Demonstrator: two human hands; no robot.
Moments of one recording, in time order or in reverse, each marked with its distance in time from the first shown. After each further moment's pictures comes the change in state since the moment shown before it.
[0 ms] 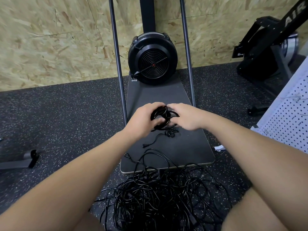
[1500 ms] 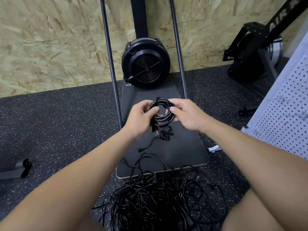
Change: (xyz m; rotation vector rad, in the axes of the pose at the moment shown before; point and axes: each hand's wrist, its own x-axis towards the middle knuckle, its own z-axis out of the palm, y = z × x) left_hand 0.017 0.029 0.001 -0.685 0.113 -0.339; right_hand -0.024 0.005 -0.010 0.554 0.241 -0.093
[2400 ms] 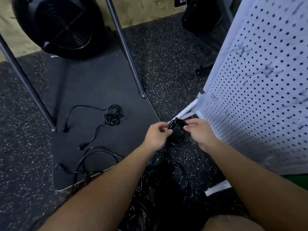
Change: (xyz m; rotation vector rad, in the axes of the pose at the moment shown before) left_hand 0.020 -0.217 0.311 0.032 -0.381 -0.455; right_hand -0.123 0.318 -0.086 0.285 0.643 0.865
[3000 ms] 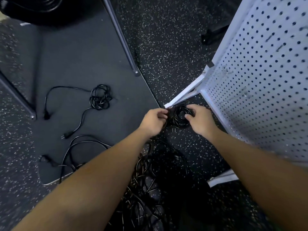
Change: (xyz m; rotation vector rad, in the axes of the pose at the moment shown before) left_hand 0.083 -0.075 0.006 0.300 -0.092 -0.005; right_hand 0.079 0.075 0.010 -0.554 -0.049 -0.224
